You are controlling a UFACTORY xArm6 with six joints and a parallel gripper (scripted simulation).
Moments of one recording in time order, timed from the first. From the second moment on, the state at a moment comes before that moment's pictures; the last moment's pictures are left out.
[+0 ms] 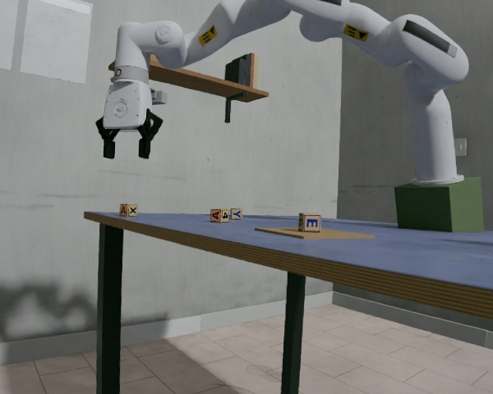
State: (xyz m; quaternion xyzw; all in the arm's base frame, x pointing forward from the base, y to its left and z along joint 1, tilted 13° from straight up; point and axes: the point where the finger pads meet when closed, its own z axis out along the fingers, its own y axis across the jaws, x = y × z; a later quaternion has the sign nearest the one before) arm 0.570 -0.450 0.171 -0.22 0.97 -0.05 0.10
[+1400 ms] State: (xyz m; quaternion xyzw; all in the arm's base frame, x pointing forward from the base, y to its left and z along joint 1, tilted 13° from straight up) arm 0.576 -0.425 0.173 -0.23 0.97 -0.05 0.09
